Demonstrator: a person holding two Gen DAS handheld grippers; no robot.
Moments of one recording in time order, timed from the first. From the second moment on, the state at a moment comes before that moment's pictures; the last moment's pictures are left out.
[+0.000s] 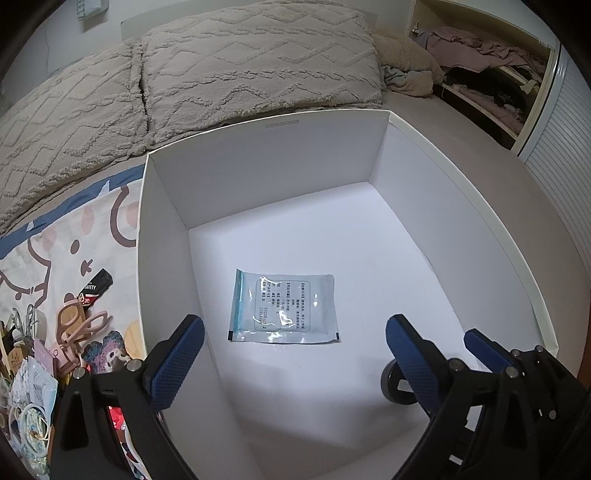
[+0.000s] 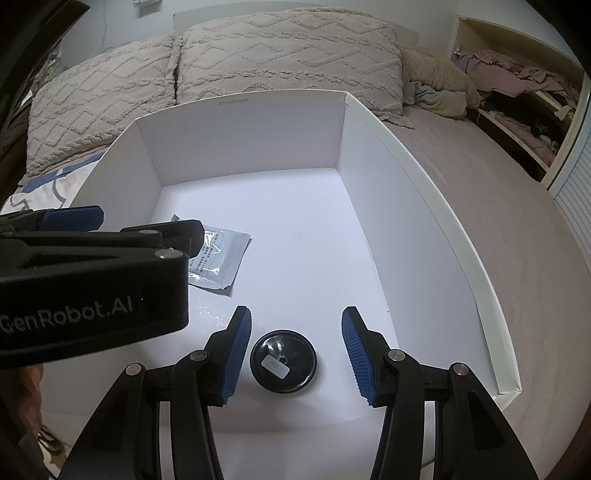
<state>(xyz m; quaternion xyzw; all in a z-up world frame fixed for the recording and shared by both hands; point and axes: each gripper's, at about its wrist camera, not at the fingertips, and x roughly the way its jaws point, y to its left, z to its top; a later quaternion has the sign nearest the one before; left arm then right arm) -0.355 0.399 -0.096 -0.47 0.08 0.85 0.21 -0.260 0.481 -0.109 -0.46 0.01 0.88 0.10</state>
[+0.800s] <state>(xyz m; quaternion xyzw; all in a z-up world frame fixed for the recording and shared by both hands) -0.344 0.375 -0.068 -0.43 0.07 0.88 0.19 -0.244 0.484 -0.075 -0.41 0.02 0.90 0.13</state>
